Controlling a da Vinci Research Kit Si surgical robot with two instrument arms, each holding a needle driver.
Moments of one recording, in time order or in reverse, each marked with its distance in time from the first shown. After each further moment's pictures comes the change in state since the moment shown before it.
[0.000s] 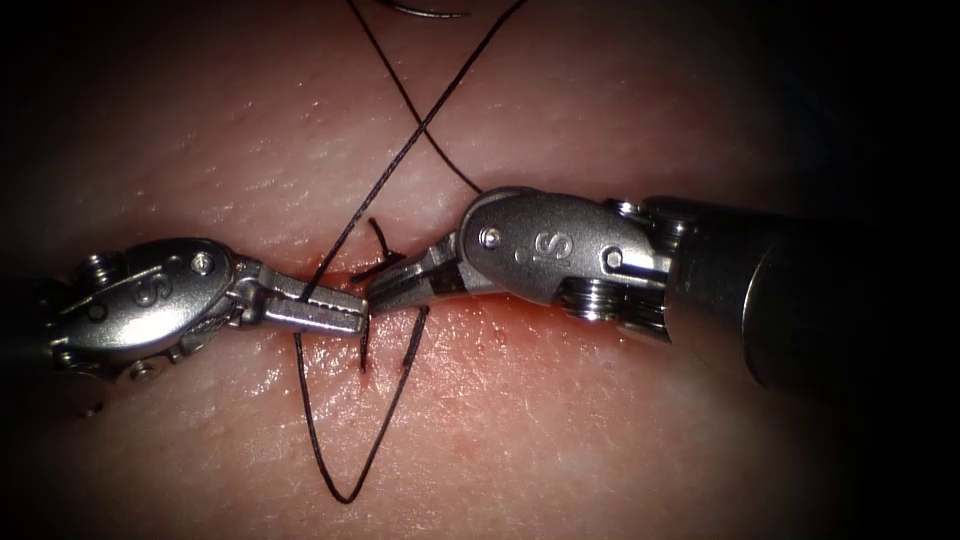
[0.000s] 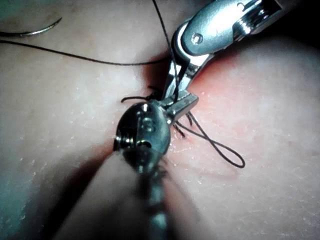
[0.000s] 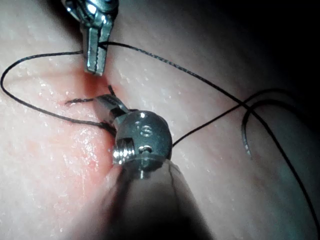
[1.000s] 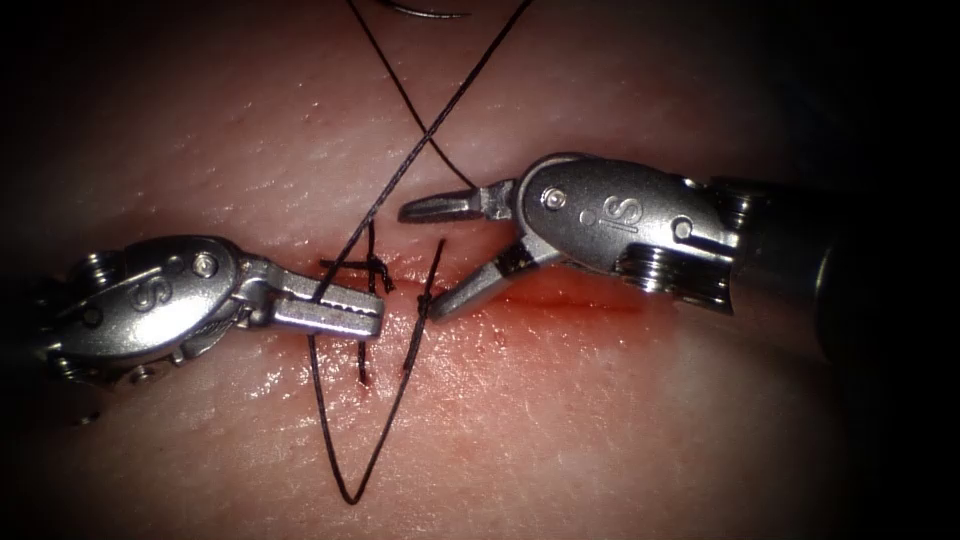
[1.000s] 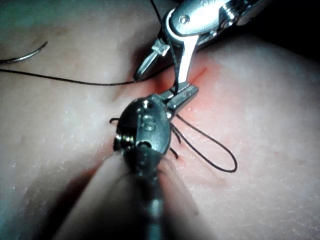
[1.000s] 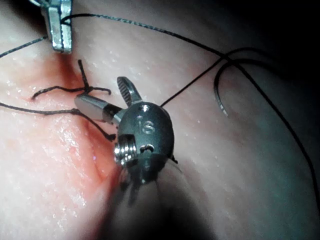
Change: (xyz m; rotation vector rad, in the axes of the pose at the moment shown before) right arm -0.001 0.001 -0.006 -0.199 0.231 0.108; left arm 0.005 0.001 0.002 -0.033 0.063 0.108
